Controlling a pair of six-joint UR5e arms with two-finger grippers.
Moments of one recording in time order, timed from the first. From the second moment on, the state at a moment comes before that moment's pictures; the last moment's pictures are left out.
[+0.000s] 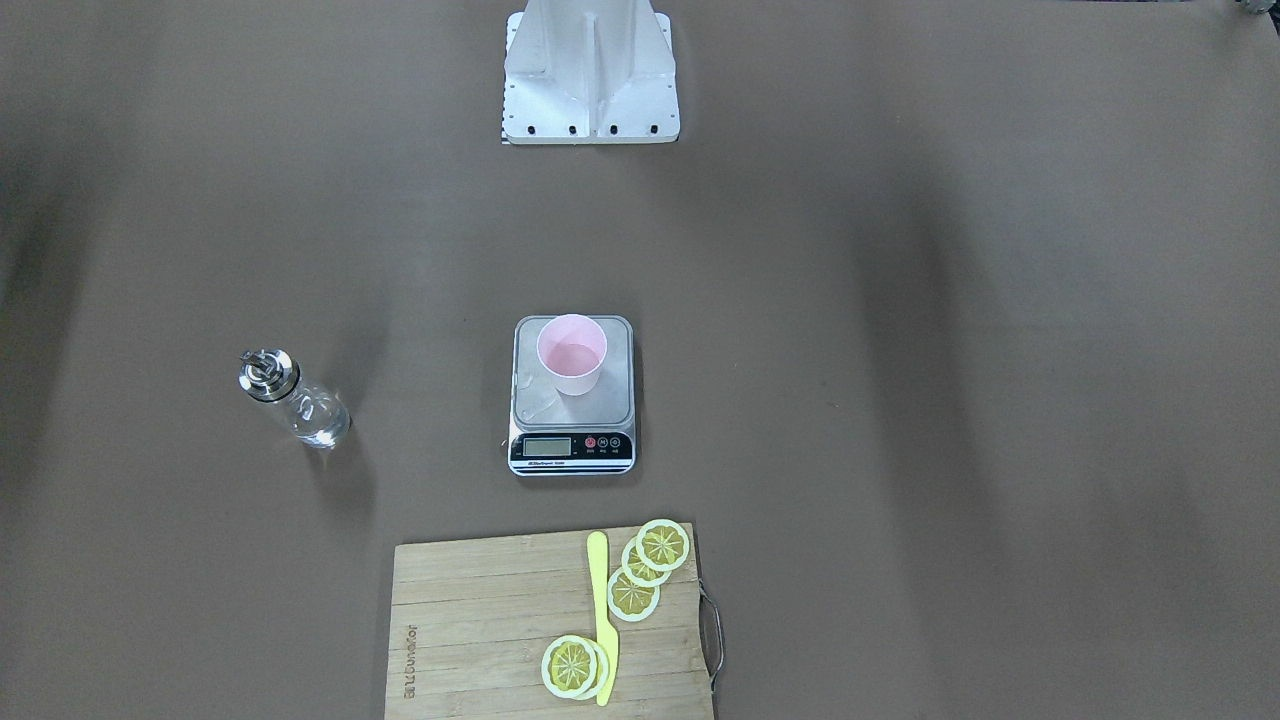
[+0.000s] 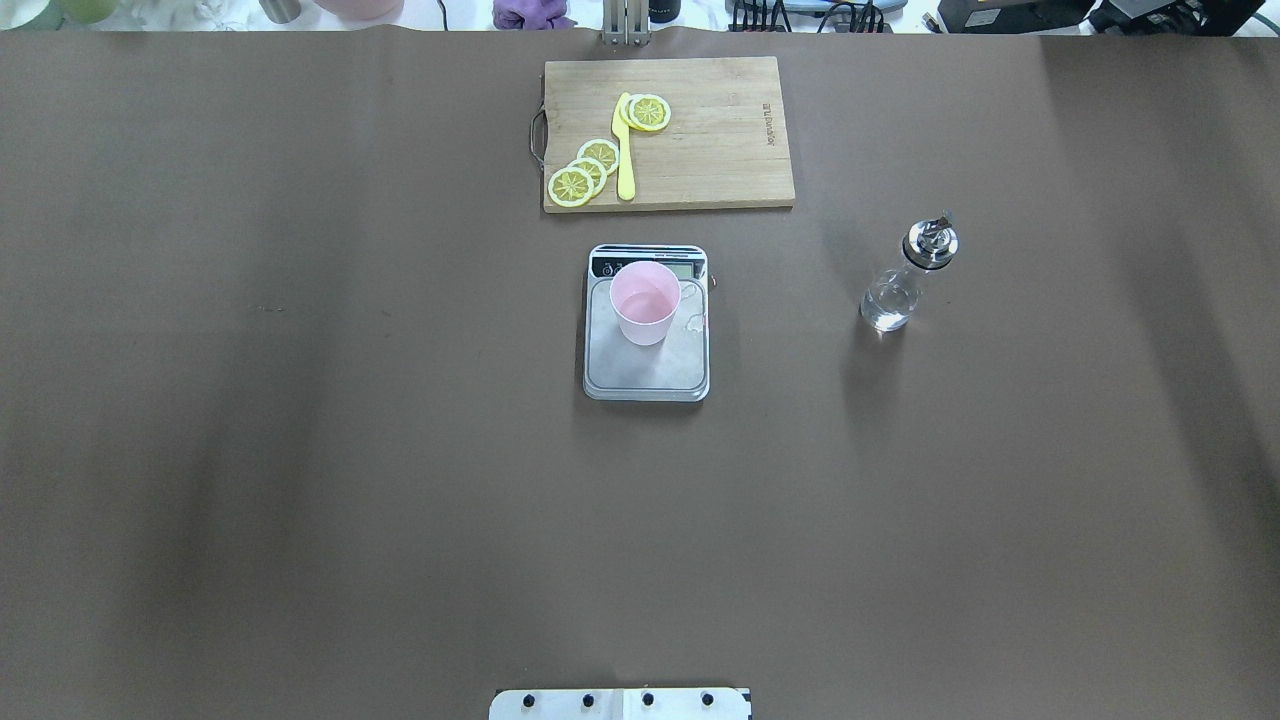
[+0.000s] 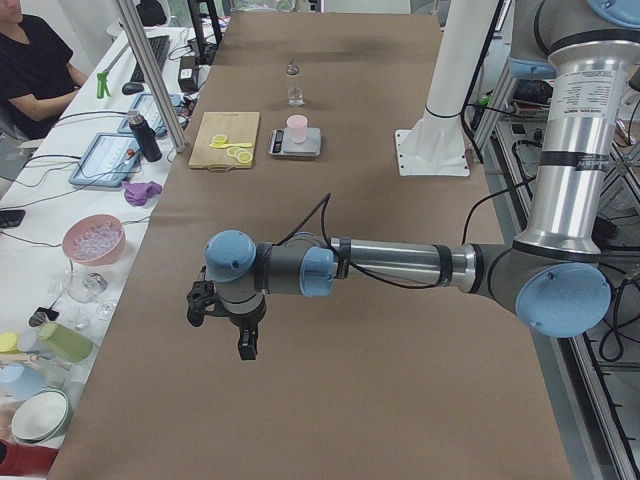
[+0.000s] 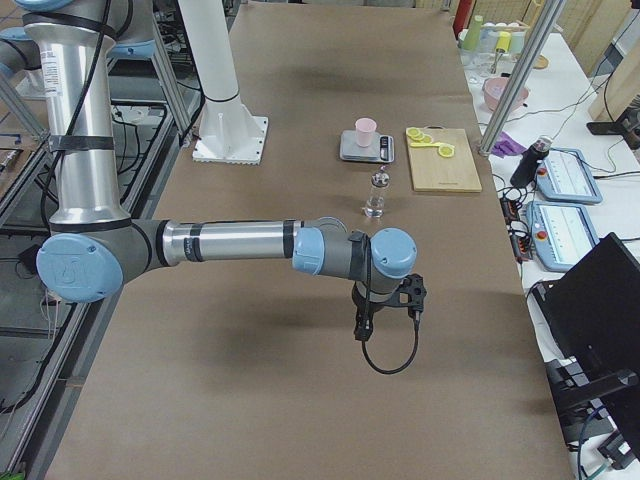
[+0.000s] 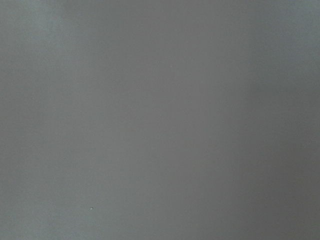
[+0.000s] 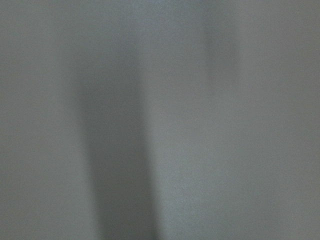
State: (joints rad) left arm -1.61 -1.66 -1.54 -1.54 -2.35 -0.06; right arm 1.56 -1.53 1.62 -1.75 2.41 -0.01
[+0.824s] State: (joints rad) left arm -1.61 -1.66 -1.53 -1.54 -2.35 -0.06; right arm 1.56 -1.53 1.63 -1.75 2.42 0.00
